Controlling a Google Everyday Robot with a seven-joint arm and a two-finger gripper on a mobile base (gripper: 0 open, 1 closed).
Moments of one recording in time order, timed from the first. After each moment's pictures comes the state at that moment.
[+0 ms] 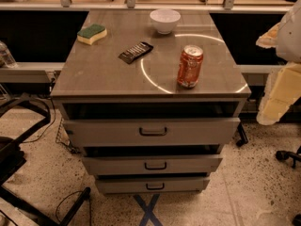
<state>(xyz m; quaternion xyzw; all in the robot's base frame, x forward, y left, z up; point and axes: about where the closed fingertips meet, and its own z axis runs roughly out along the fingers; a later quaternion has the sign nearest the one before) 0.438 -0.217 0.976 -0.60 0.78 -0.03 0.16</state>
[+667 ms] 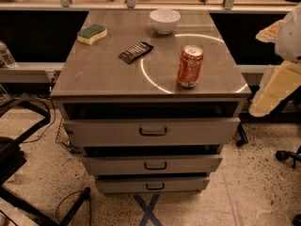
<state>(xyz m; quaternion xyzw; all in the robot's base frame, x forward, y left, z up) 0.463 -0.220 0.972 -0.59 0.78 -0.03 0.22</state>
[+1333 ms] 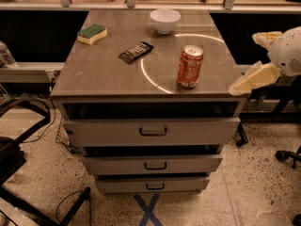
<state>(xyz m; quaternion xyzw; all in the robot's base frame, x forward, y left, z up) 0.561 -0.242 0.931 -0.49 0.75 0.08 0.43</state>
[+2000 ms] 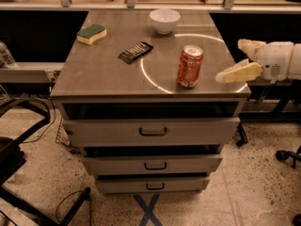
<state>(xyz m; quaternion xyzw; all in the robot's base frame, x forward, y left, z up) 0.621 -0.230 0.908 -0.40 0.70 0.25 0.54</state>
